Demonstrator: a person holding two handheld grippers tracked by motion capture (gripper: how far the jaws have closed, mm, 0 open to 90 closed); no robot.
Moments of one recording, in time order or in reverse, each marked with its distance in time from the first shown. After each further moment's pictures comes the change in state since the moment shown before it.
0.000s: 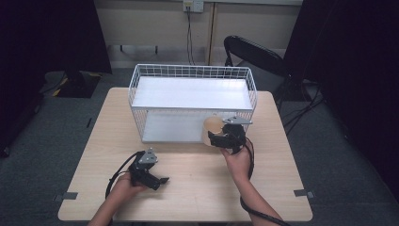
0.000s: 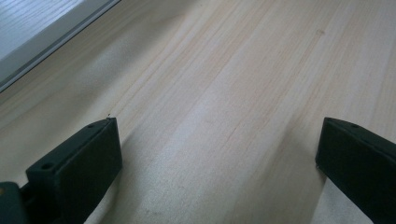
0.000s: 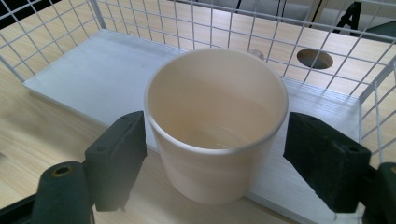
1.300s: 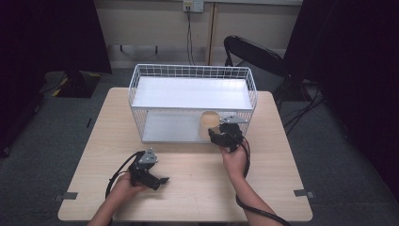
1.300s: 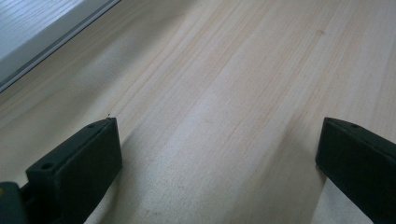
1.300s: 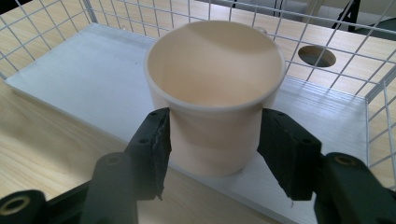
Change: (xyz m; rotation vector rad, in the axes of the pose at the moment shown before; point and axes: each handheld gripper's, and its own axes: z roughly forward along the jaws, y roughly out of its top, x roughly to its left) left arm 0.000 0.000 0.000 0.000 0.000 0.000; right arm 0.001 -0.001 0.015 0.015 -0.018 -0.010
